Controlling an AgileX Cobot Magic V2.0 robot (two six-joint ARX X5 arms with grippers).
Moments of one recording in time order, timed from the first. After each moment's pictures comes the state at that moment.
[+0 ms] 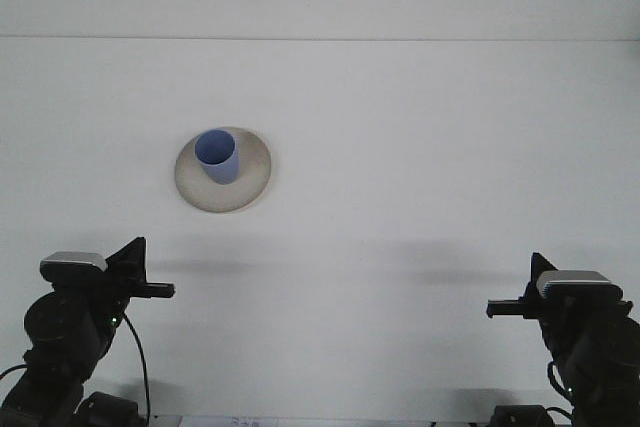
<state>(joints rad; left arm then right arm) -0.22 0.44 0.64 -0.37 -0.10 -0.17 0.01 0.42 0.76 -0.69 0.00 0.03</state>
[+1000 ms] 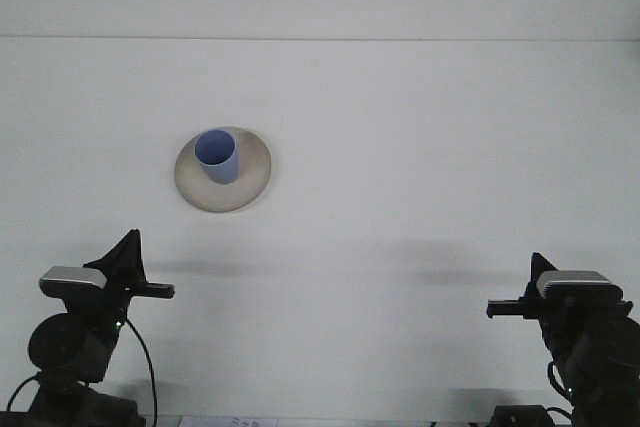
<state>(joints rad) -0.17 0.29 0.38 -0.01 -0.10 -0.07 0.01 0.42 0.76 -0.69 0.00 0.03</state>
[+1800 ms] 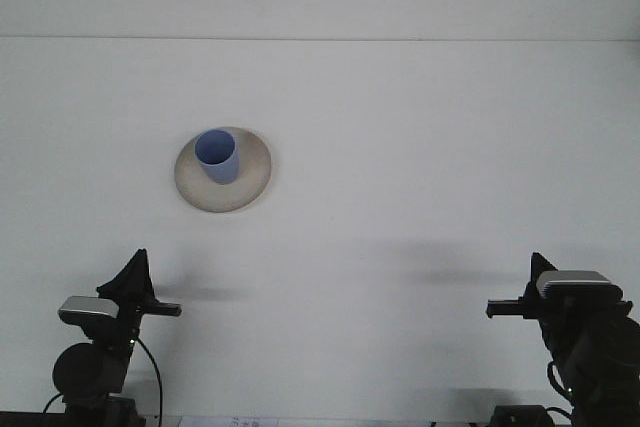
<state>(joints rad) -0.10 0.01 0.03 0.15 -0.02 -0.07 0.01 0.42 0.76 -0.69 0.00 0.03</state>
